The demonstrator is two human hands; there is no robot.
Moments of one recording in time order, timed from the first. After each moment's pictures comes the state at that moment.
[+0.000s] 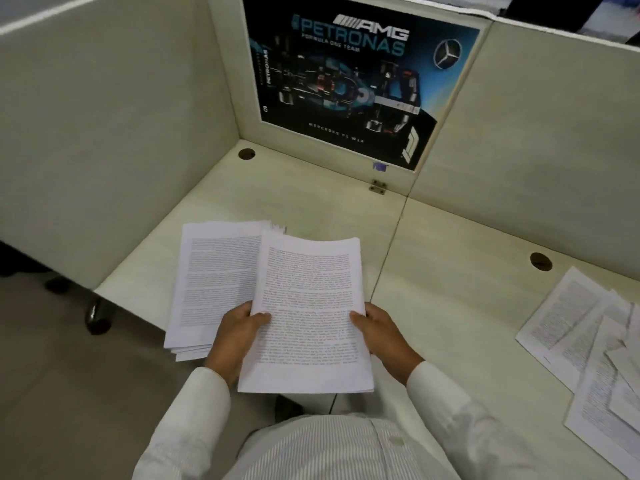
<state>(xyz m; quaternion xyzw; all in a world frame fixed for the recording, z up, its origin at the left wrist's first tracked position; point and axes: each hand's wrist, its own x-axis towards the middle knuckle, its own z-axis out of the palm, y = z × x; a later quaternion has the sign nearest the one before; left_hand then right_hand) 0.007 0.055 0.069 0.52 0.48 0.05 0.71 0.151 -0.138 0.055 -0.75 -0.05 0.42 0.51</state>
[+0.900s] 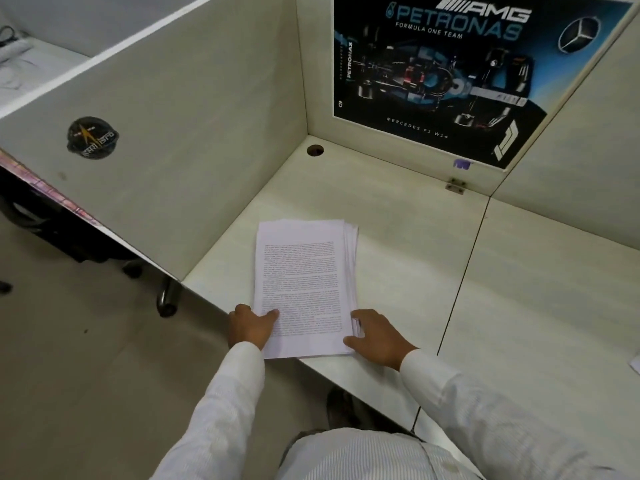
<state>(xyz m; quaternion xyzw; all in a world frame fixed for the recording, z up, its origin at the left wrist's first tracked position) -0.050 0.187 0.002 0.65 0.64 -0.03 0.40 0.104 -0.015 -0.004 -0.82 -0.32 0.43 0.19</state>
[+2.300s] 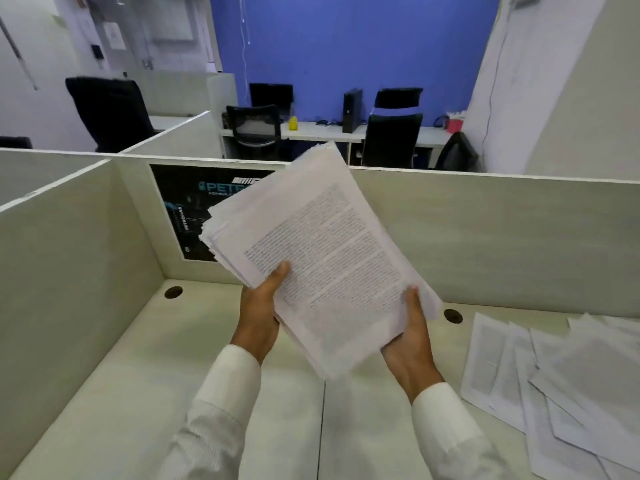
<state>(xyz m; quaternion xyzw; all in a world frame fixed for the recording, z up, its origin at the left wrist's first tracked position) 0.203 0.013 0.232 0.45 0.11 0.21 0.86 0.257 -0.188 0.176 -0.36 0.08 0.09 0.93</state>
